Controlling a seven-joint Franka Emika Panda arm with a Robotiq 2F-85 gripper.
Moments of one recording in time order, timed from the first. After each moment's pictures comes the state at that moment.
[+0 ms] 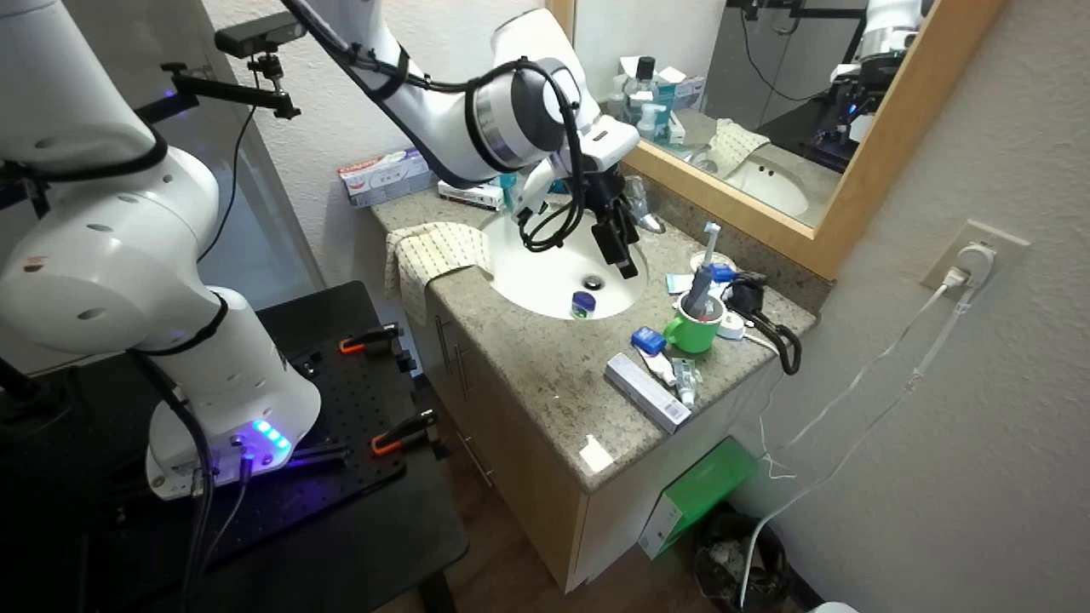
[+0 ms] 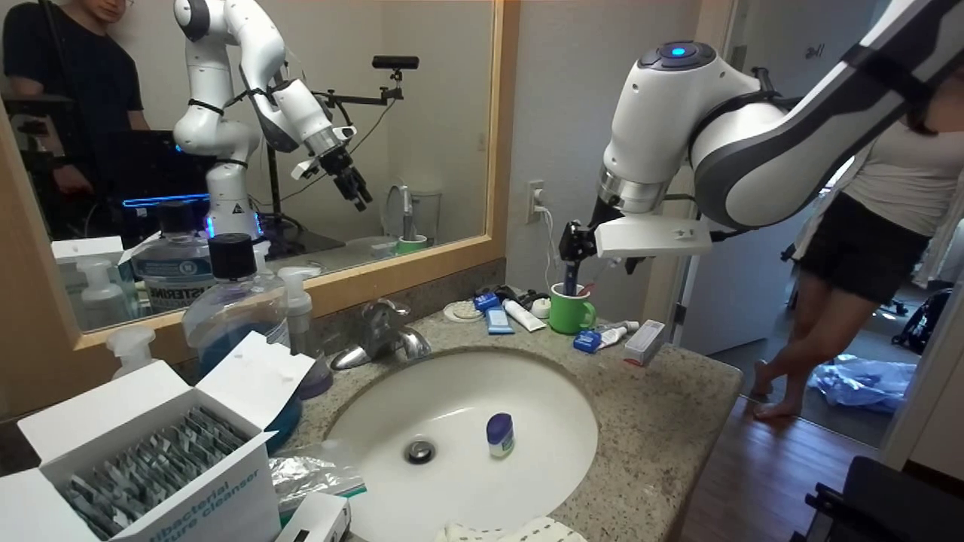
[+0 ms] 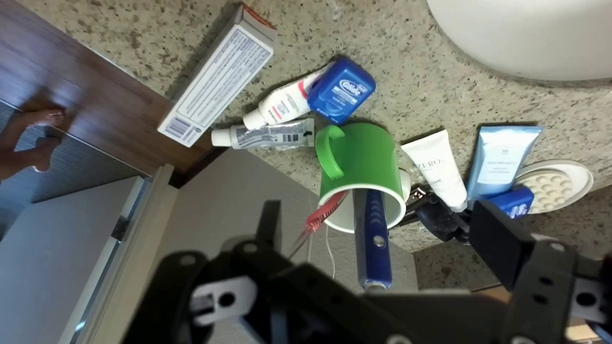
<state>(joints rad) -0.32 0.03 0.11 -2.42 -0.96 2.76 1.32</state>
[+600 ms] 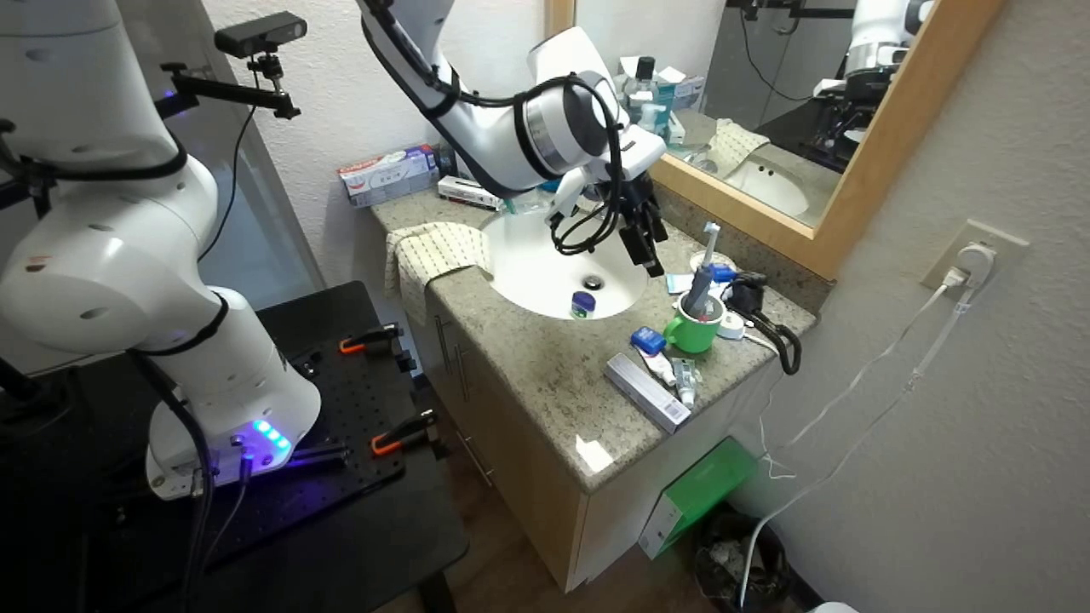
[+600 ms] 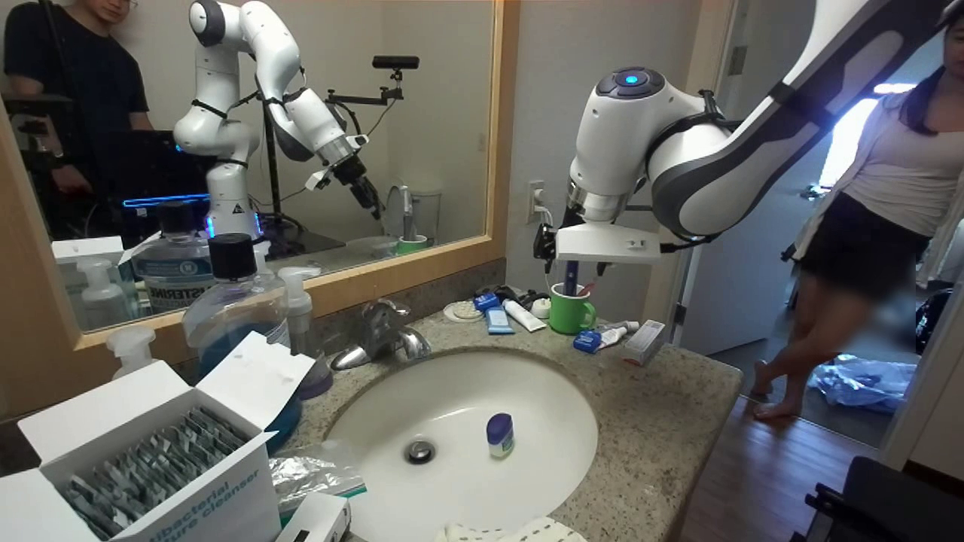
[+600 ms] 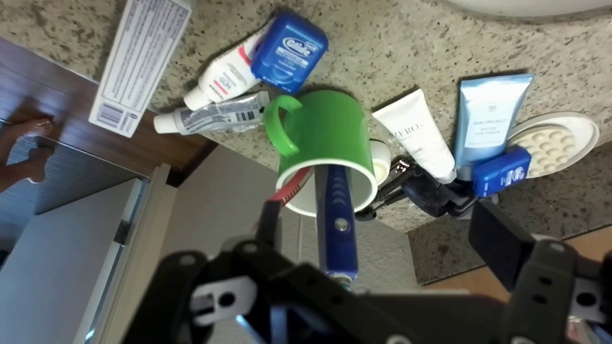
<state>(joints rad) -0.31 0.19 0.11 -2.24 -1.06 2.76 1.50</state>
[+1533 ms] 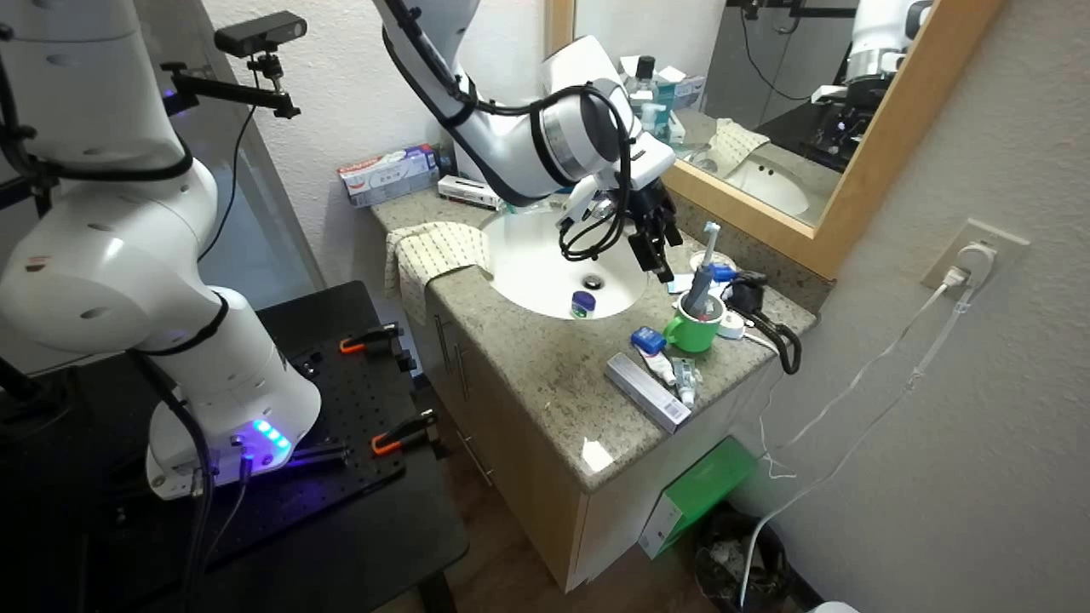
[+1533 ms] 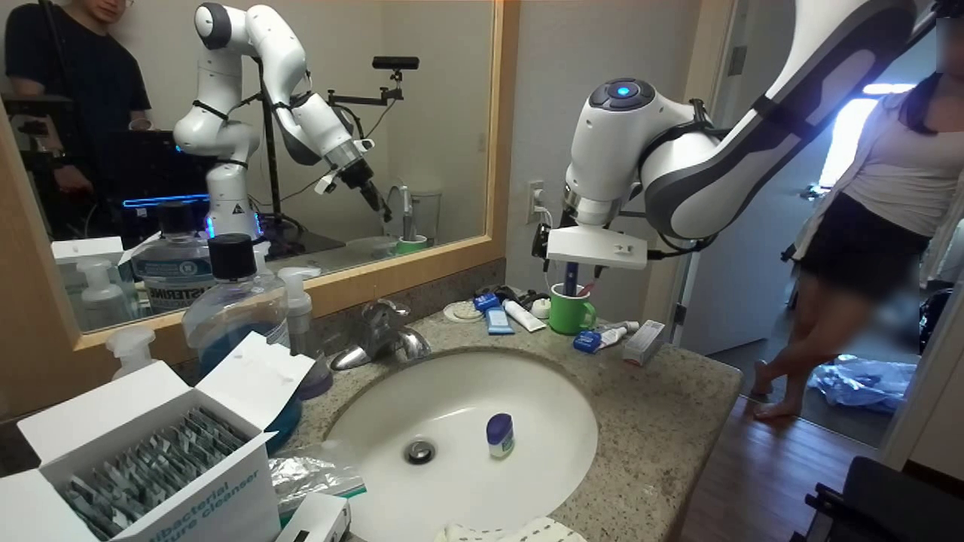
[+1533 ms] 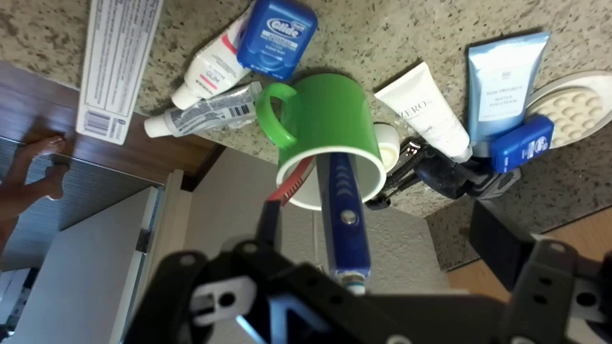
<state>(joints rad) -0.30 0.25 0.09 -2.19 -1.11 2.76 1.63</state>
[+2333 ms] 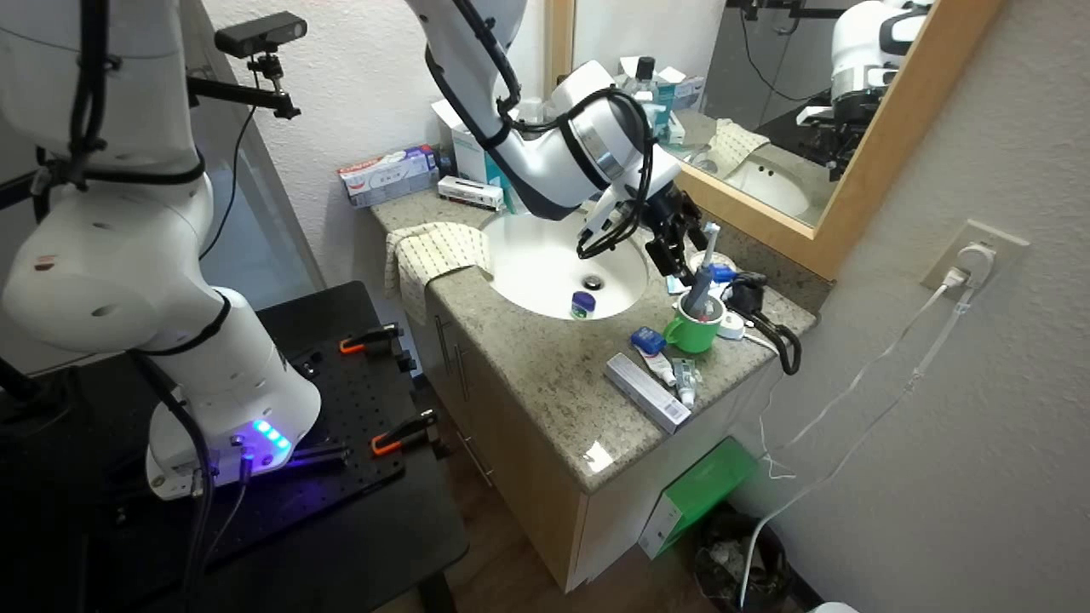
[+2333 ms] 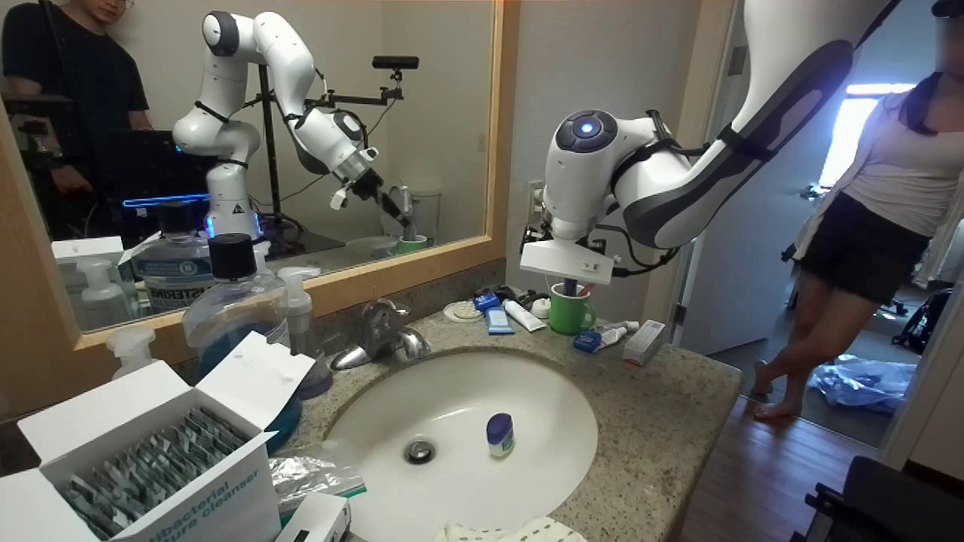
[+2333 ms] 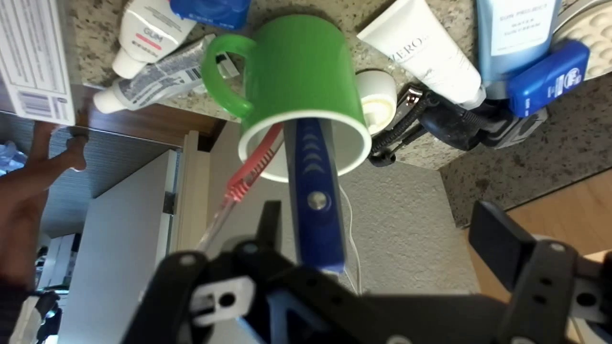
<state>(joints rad) -0.25 0.38 0.06 -2.04 -1.37 2.66 1.99</state>
